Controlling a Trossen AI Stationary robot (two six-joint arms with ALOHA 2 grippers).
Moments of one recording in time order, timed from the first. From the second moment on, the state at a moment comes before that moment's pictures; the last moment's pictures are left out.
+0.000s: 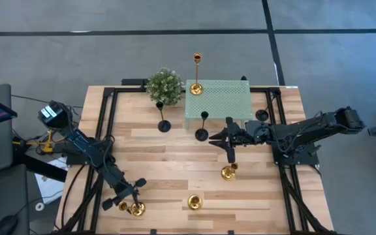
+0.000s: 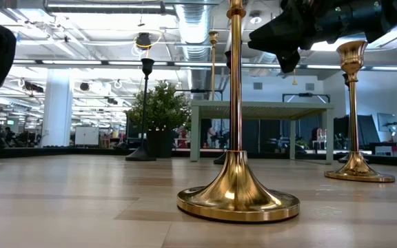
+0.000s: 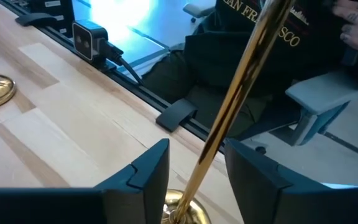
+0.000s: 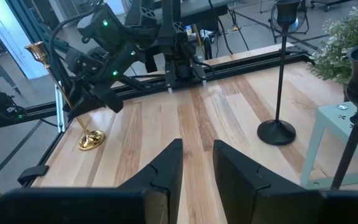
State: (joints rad) left arm -0.79 1.14 0.23 0.71 0.22 -0.03; right arm 0.08 1.14 0.52 0.40 0.08 0.24
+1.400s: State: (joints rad) left arm -0.52 0.93 0.37 0.37 -0.30 -0.27; right arm 0.08 1.06 0.52 0.40 0.06 0.06
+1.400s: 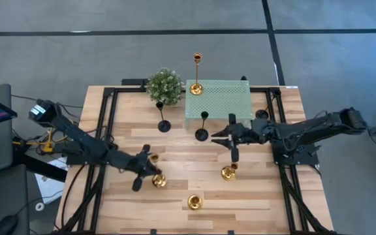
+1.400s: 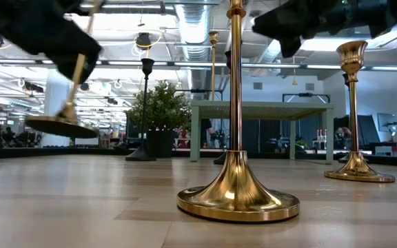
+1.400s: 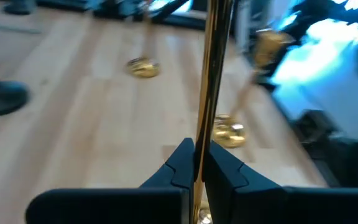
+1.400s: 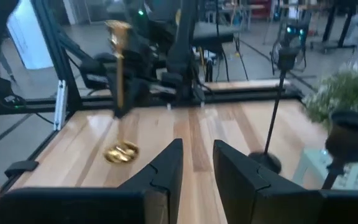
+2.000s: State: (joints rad) left arm -0.09 1.21 0.80 0.22 -0.15 0.12; right arm 0.06 1.05 0.52 0.56 0.03 -0.09
